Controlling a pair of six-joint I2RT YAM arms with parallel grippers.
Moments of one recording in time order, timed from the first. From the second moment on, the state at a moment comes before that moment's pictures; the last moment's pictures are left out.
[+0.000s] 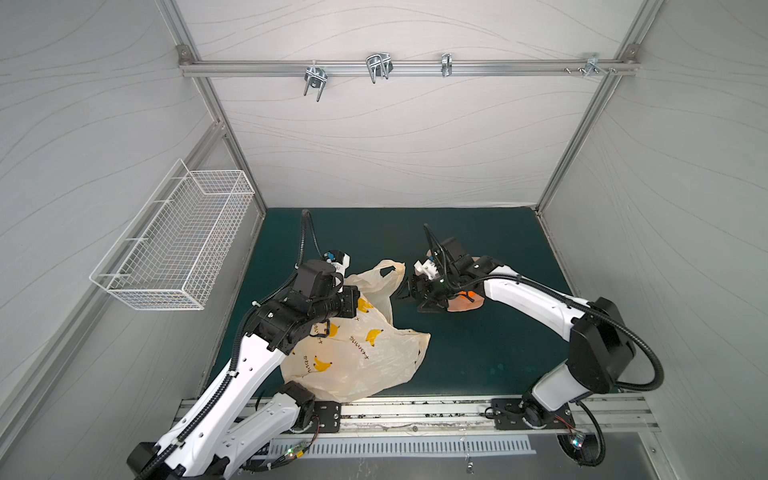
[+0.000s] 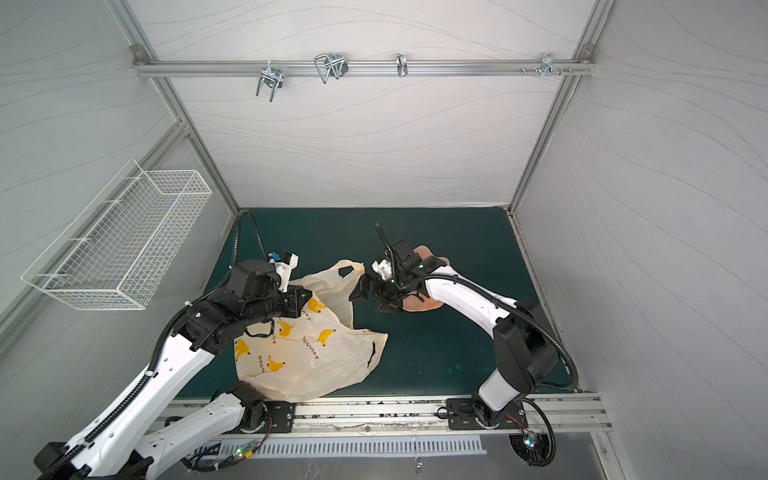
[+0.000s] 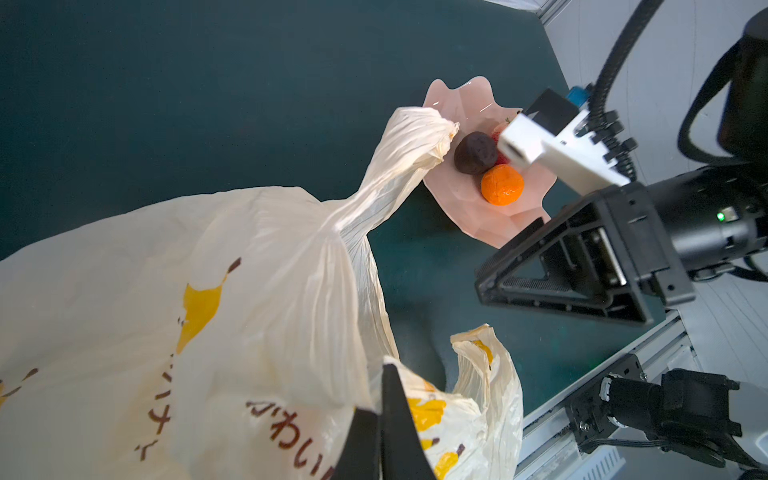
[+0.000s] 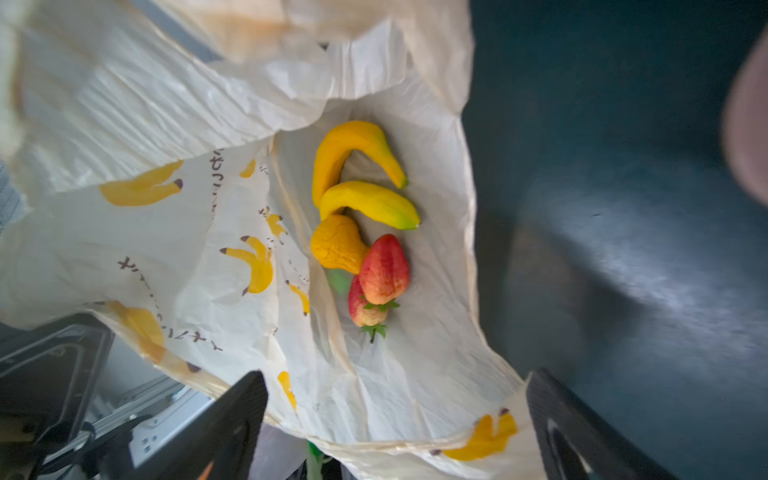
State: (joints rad) left arm -0.48 0.88 0.97 -0.84 0.13 -0.43; right arm 0.70 1.56 1.20 -0.65 -0.61 0.73
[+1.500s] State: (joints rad) left arm -0.48 0.88 0.97 -0.84 0.15 -0.43; right arm 0.48 1.76 1.29 -0.91 0.08 0.20
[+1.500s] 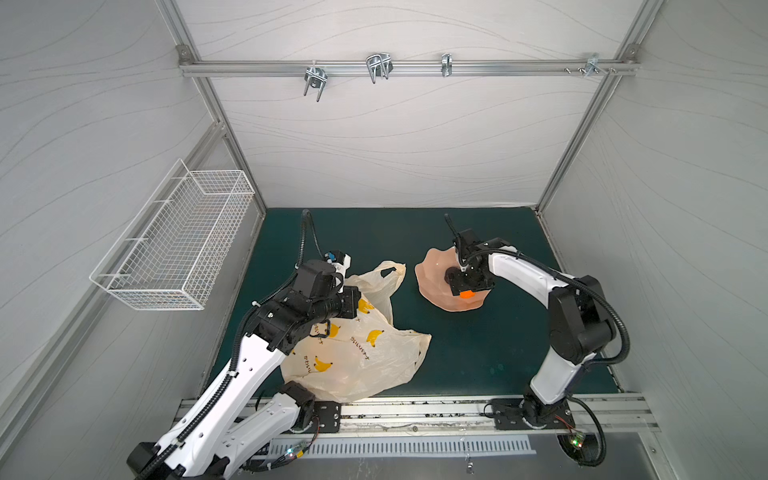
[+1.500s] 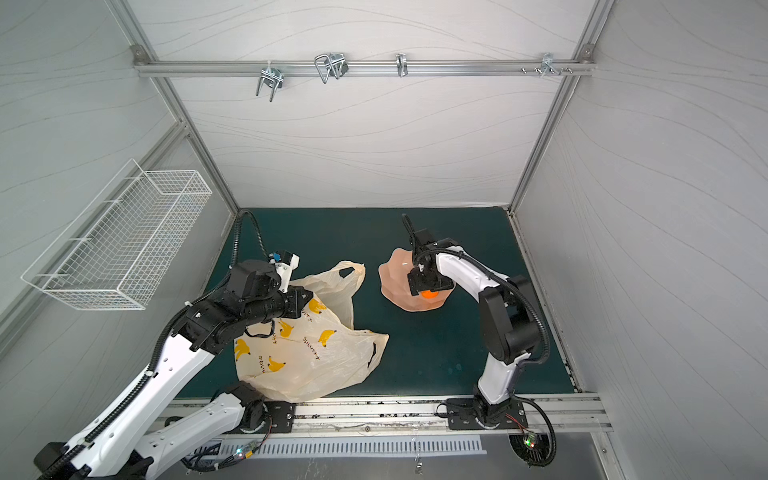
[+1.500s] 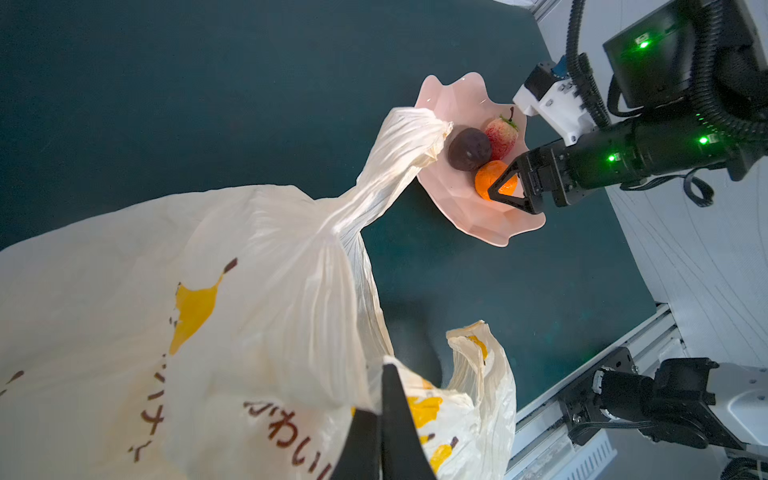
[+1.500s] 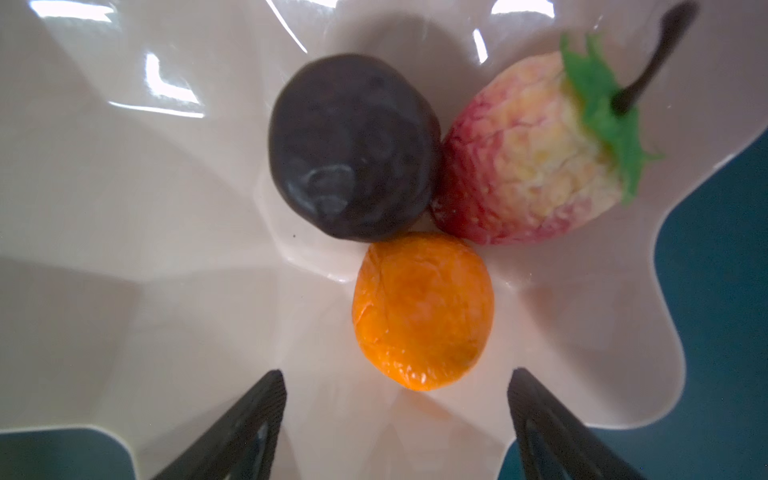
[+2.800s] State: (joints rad) left arm -0.48 0.88 0.97 -0.84 0.15 -0.43; right arm 0.48 1.87 1.30 -0.83 0.13 0.22
